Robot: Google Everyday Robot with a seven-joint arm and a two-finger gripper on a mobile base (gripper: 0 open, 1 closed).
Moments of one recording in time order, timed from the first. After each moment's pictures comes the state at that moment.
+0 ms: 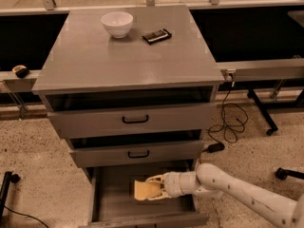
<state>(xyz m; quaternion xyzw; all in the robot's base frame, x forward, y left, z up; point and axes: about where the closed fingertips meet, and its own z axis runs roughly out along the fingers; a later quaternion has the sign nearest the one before) 0.518 -0.005 0.365 -0.69 0.51 0.23 0.46</state>
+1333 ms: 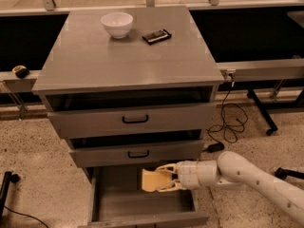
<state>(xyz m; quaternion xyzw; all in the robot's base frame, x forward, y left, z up) 0.486 -0.041 0.497 -0.68 0.50 0.24 0.48</state>
